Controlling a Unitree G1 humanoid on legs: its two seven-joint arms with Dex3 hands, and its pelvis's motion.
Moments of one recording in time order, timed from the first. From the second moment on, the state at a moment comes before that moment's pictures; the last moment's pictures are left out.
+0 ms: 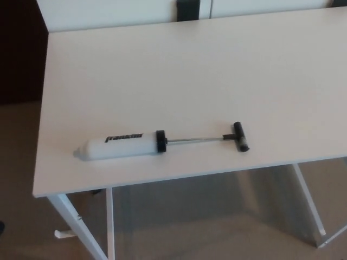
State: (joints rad) left_arm 0.10 0.34 0.63 0.41 -0.59 0.43 -0.28; right_arm -0.03 -0.29 -0.47 1.04 0.32 -0.11 0.26
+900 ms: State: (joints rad) left_arm 0.16 0.34 0.67 0.02 -0.58 0.37 -0.25; right_arm -0.04 -0.29 -0.47 1.04 0.32 -0.11 0.26
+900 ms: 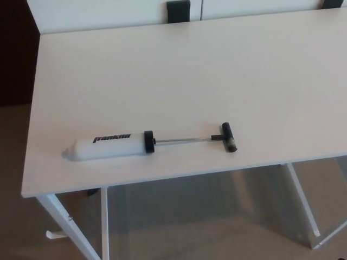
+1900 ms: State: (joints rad) left_arm -0.33 0.93 0.20 -0.45 -0.32 0.36 -0.33; right_arm -0.03 -0.29 -0.47 1.04 0.32 -0.11 0.26
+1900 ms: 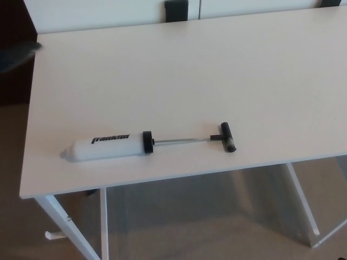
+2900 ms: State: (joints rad) left_arm -0.61 0.95 -0.50 -0.24 0.05 0.37 -0.46; right_arm -0.04 -0.29 -0.45 1.02 0.32 -0.11 0.25
